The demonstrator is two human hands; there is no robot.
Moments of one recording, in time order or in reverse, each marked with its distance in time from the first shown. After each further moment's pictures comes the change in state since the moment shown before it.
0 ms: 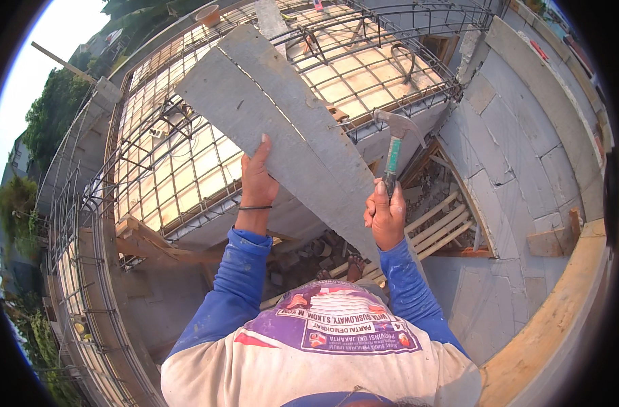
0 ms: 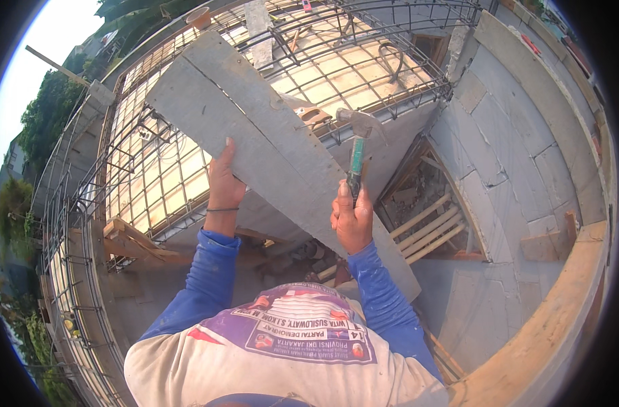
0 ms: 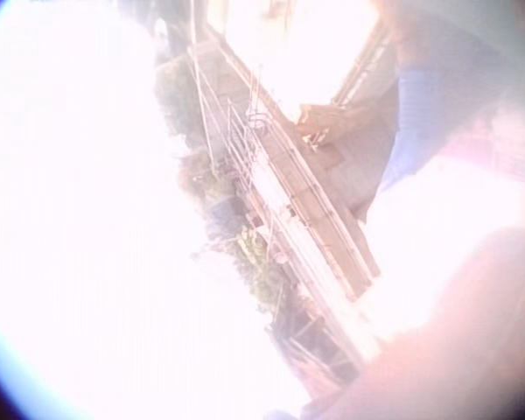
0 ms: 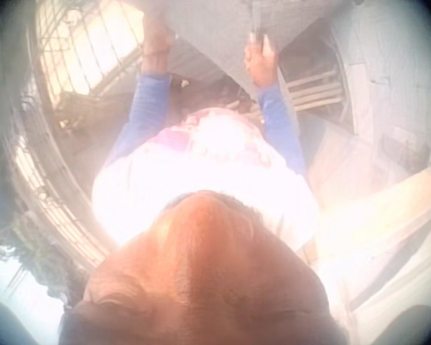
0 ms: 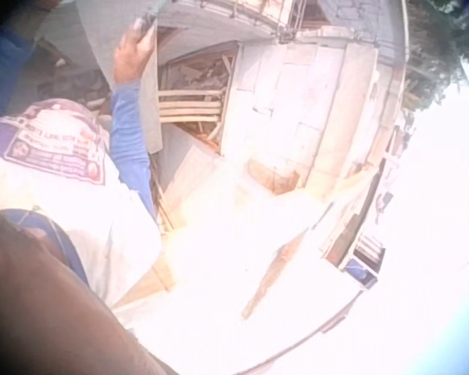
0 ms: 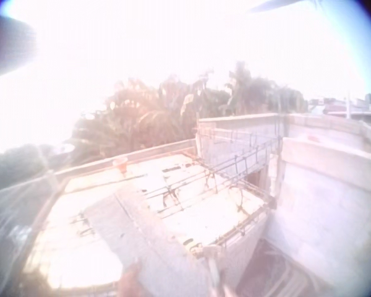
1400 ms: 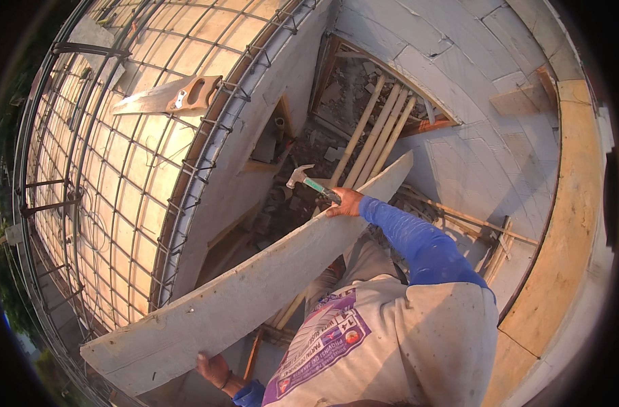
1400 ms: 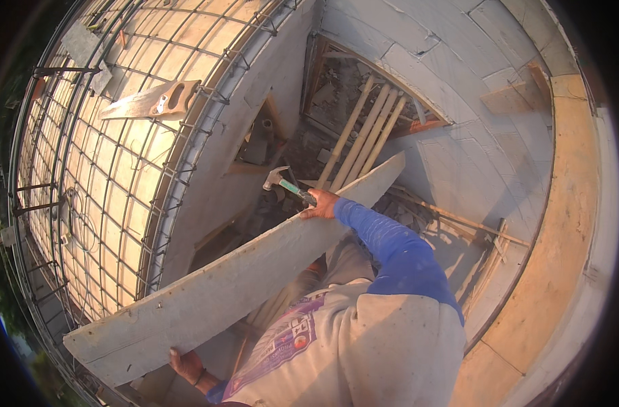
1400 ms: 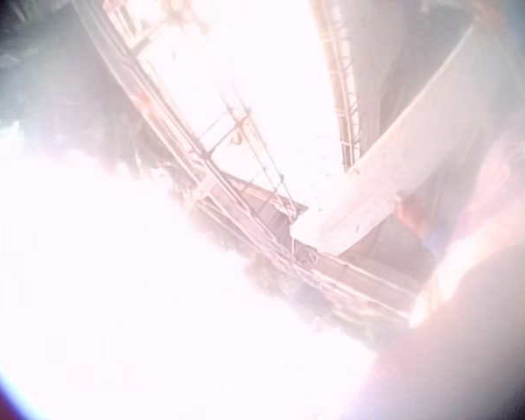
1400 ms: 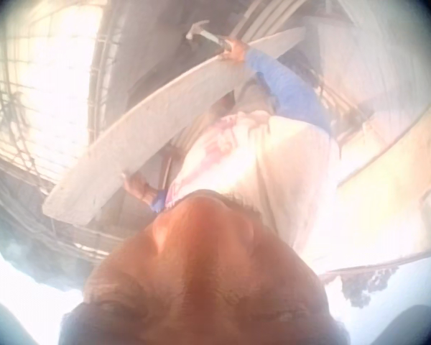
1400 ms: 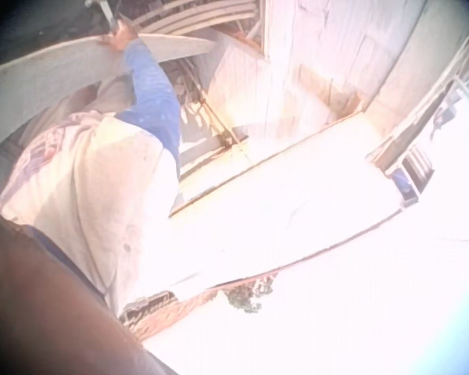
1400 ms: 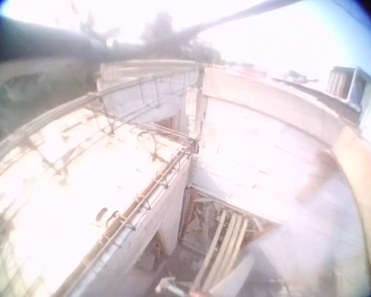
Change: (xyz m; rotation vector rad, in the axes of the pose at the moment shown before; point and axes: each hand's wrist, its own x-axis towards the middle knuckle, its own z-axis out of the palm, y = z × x) left_hand -0.168 0.071 -0.270 0.549 0.323 -0.108; right_hand -0.011 0.308 -0.179 -0.727 -0.385 0.734
